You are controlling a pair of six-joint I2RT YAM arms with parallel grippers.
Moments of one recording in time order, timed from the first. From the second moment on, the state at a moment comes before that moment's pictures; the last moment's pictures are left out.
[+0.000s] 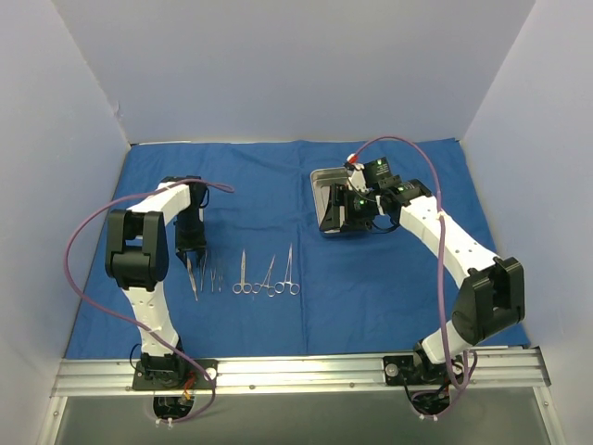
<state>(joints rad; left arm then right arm) -0.11 2.00 1.43 -1.15 -0.17 -0.27 0.39 1.53 1.28 -0.68 -0.40 0.39</state>
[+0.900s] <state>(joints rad) -0.03 2.07 1.45 -1.16 -0.08 -0.25 0.39 1.57 1.28 -0.68 -0.40 0.41</state>
